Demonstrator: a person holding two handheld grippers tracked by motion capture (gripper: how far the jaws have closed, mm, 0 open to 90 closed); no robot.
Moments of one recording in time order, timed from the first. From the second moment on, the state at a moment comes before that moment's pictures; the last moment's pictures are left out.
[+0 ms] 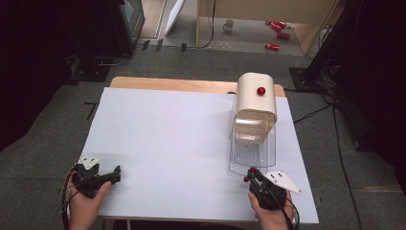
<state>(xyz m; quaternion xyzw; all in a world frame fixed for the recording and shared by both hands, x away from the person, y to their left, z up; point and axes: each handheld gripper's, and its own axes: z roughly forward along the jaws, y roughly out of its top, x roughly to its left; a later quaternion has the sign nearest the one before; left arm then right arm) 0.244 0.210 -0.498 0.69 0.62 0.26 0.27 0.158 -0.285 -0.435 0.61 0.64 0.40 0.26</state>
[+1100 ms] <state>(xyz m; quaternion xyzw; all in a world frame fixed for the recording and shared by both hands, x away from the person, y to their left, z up) 0.244 0.210 -0.498 0.69 0.62 0.26 0.27 0.207 -0.288 -0.399 0.60 0.64 0.39 0.28</state>
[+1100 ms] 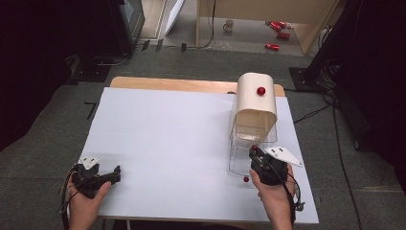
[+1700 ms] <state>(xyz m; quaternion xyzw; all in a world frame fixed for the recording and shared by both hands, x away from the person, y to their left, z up) 0.244 0.210 -0.498 0.69 0.62 0.26 0.27 0.244 -0.292 -0.398 0.61 0.63 0.39 0.29</state>
